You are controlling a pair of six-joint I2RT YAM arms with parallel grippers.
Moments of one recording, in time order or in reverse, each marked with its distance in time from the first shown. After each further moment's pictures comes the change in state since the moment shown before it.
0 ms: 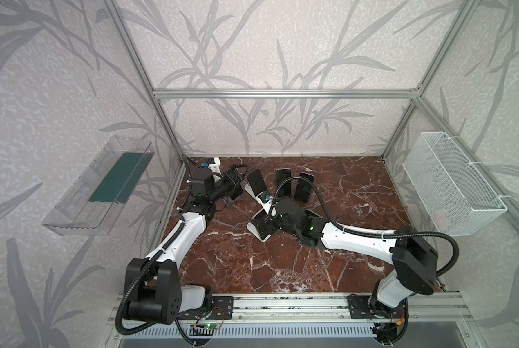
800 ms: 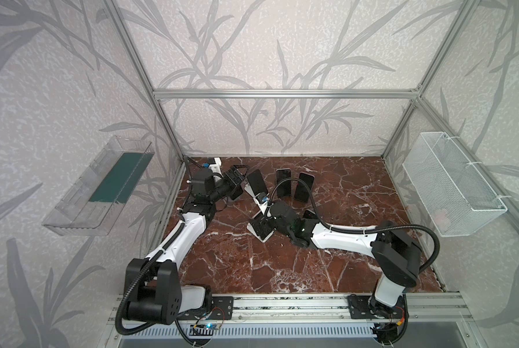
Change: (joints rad) left arm -0.001 0.000 0.000 0.002 0.012 -0.005; right arm 0.000 0.104 0.002 0.120 0.047 0.051
